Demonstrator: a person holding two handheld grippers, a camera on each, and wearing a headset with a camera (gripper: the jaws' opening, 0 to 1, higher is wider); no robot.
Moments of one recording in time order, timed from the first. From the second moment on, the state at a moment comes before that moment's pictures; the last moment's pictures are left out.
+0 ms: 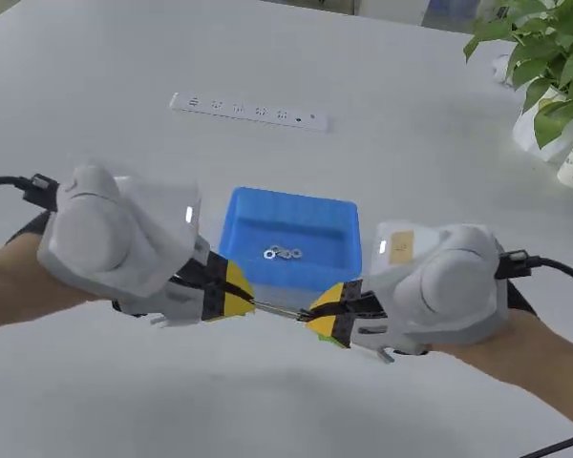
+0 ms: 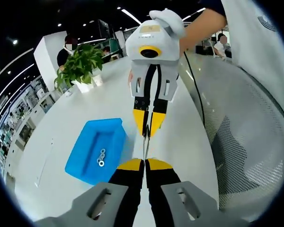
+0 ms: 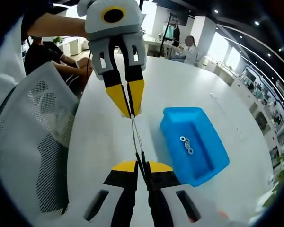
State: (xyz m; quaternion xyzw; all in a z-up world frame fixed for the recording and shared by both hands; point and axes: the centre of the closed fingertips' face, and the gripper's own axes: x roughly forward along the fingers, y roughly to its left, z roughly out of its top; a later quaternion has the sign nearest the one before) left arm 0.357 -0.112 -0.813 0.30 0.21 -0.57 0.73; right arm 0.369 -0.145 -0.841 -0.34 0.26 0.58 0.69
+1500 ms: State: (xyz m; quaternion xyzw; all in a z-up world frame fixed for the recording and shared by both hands) left arm 0.381 -0.100 -0.888 0.27 0.34 -0.56 0.71; right arm 0.385 -0.147 -0.892 -0.38 0.30 0.58 0.66
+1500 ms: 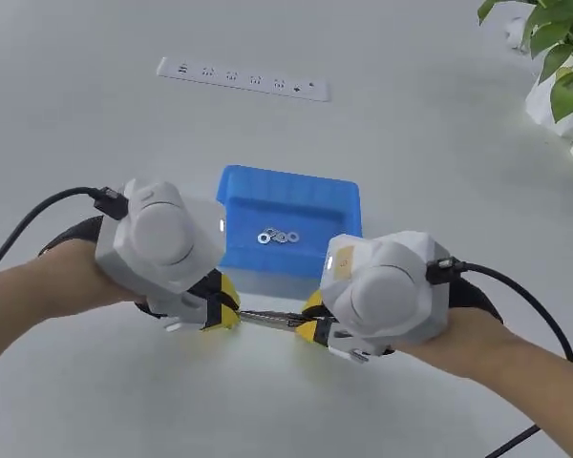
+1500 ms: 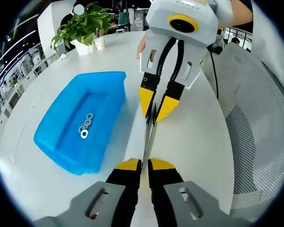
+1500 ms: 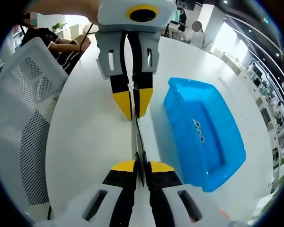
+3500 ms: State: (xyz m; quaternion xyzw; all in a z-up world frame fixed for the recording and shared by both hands) left arm 0.265 -0.081 -0.758 0.01 0.24 -0.42 0.87; right arm 0.308 -0.208 -0.773 -0.05 0.22 0.44 0.87
